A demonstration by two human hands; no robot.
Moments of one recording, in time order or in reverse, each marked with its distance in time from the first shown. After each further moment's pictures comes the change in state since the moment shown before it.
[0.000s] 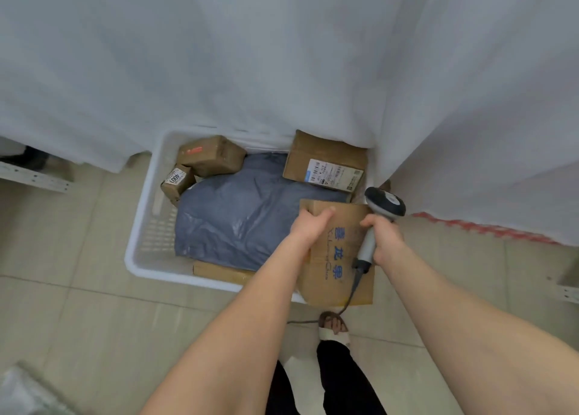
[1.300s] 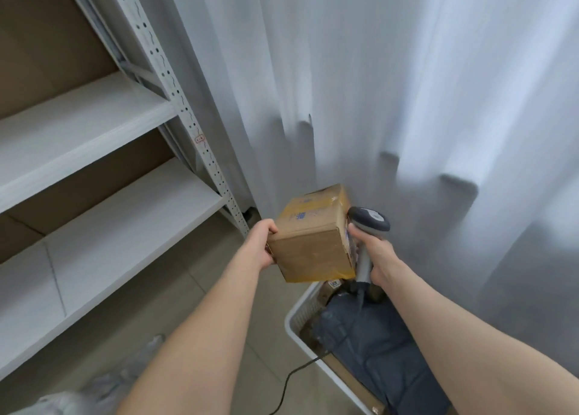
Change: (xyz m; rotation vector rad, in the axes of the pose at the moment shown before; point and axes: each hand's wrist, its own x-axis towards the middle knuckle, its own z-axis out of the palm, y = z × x) left_hand -0.381 0.032 -0.432 -1.119 0.440 0.161; right_hand -0.446 -0.098 0.244 -0.232 -0.784 -0.286
